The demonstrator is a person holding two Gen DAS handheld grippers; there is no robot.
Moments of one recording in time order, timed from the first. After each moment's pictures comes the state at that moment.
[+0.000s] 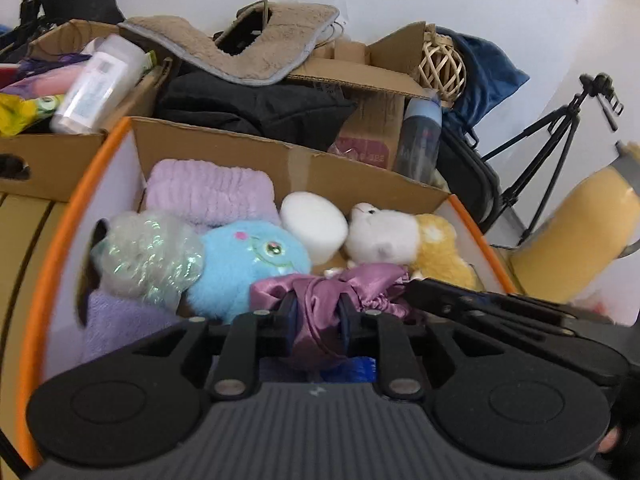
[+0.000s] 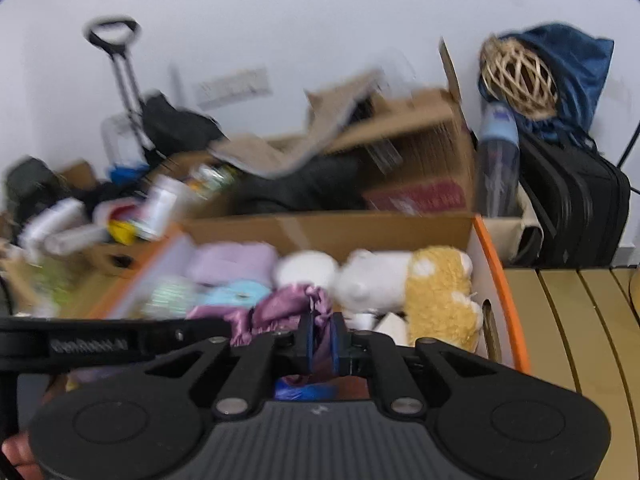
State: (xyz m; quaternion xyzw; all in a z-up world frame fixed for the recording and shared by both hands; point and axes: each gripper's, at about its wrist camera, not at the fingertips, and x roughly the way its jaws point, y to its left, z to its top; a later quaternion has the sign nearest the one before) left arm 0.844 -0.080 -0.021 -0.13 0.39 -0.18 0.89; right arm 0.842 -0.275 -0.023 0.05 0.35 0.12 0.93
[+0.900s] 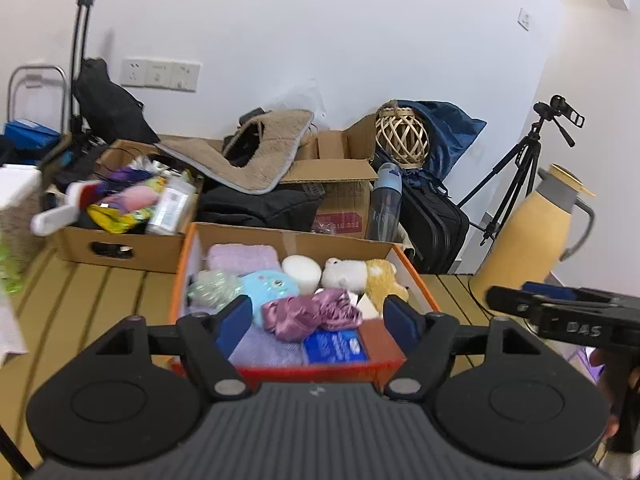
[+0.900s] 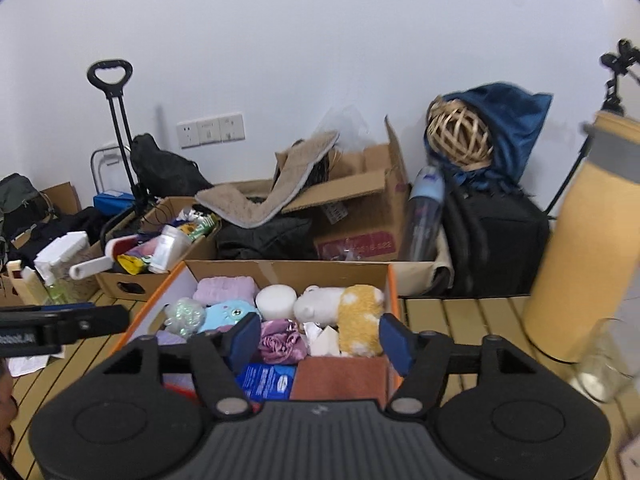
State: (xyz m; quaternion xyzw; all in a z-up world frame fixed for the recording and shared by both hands) left arm 0.677 -0.048 0.118 -0.08 0.30 -0.15 0.94; right arm 0.711 -0.319 0.095 0.03 0.29 0.07 0.95
